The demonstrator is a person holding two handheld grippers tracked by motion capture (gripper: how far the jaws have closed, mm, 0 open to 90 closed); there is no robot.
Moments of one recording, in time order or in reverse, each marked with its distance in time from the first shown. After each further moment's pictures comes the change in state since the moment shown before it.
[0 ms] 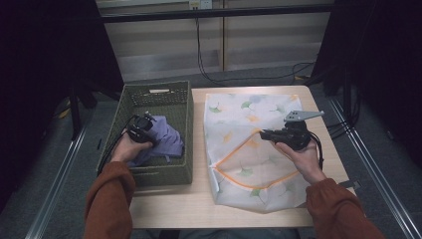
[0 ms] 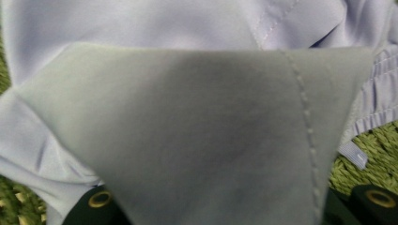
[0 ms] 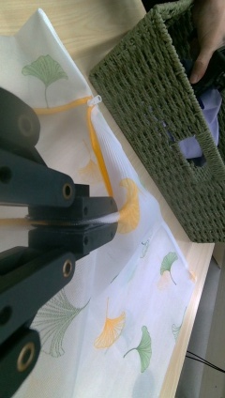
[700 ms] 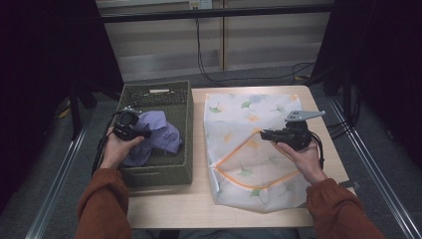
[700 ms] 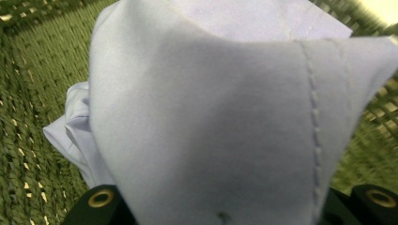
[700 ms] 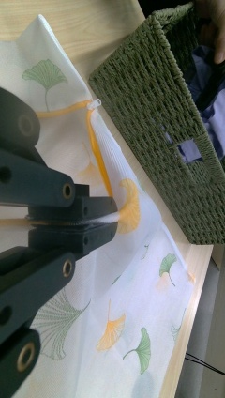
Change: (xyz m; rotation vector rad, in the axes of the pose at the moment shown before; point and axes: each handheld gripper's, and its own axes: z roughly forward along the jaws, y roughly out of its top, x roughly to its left) left arm 0.008 -0.020 -0.045 -0.302 -0.034 -0.069; right arm 0.001 0.001 -0.002 -0.004 0.008 0.006
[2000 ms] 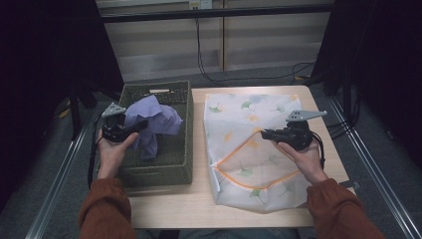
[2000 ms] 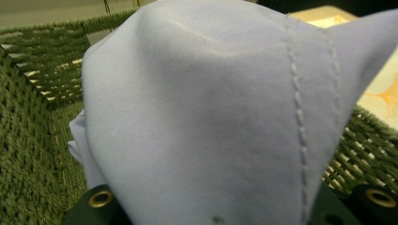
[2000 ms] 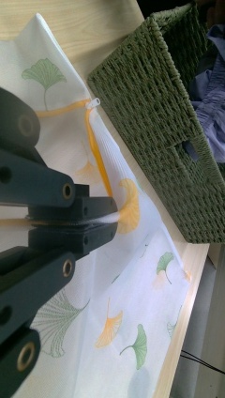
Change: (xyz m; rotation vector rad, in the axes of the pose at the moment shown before) left arm -0.015 -0.010 -0.043 -0.357 0.001 -0.033; right arm 0.000 0.001 -0.003 -0.009 -0.003 -0.009
